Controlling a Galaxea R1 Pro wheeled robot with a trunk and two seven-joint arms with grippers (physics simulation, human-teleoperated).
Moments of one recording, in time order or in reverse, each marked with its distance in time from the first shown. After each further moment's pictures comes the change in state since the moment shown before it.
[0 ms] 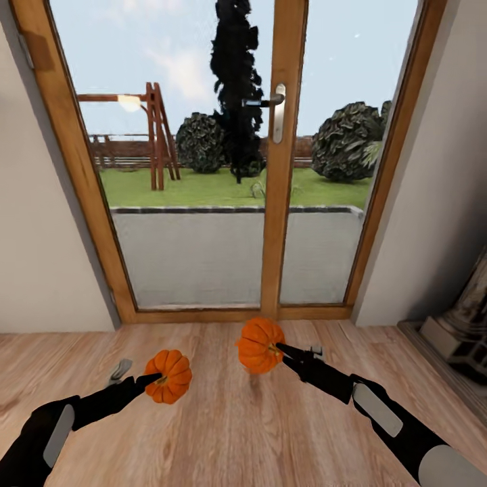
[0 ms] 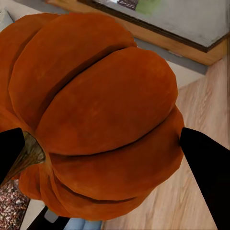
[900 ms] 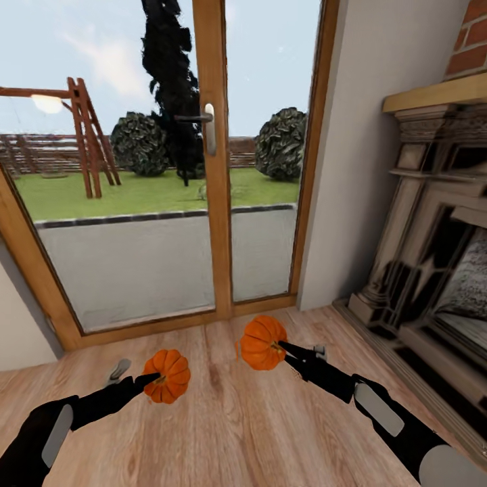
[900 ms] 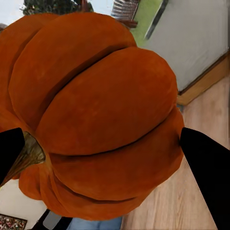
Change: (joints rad) left arm 0.000 0.006 0.004 0.000 -0.001 0.001 -0.001; right arm 0.000 0.001 -0.018 0.014 -0.009 -0.003 -0.008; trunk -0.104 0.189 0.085
